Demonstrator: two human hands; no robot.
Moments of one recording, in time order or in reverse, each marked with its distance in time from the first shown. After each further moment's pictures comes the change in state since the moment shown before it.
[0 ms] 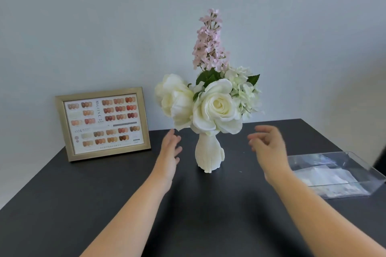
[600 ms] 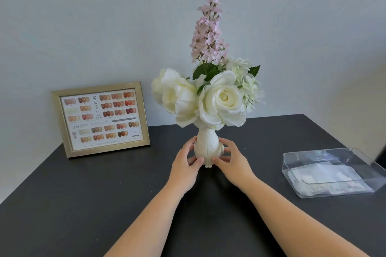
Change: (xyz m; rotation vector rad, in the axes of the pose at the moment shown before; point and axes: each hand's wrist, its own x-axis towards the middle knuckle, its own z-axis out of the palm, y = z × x) left_hand 0.002 -0.048 0.024 0.279 -0.086 0.081; right_hand -0.019 0.051 0.060 -0.277 -0.408 0.065
